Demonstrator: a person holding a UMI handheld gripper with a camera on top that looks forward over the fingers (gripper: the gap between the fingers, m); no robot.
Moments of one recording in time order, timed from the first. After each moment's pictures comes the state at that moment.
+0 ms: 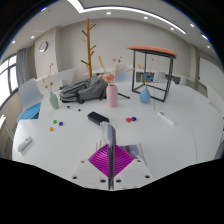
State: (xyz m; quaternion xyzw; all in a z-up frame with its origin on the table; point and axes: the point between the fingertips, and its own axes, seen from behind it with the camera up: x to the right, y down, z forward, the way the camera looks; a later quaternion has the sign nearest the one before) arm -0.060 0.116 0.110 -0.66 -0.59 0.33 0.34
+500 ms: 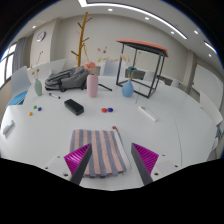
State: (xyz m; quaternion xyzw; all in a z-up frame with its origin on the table) arm -0.039 0.221 0.063 -0.66 -0.60 0.25 0.38
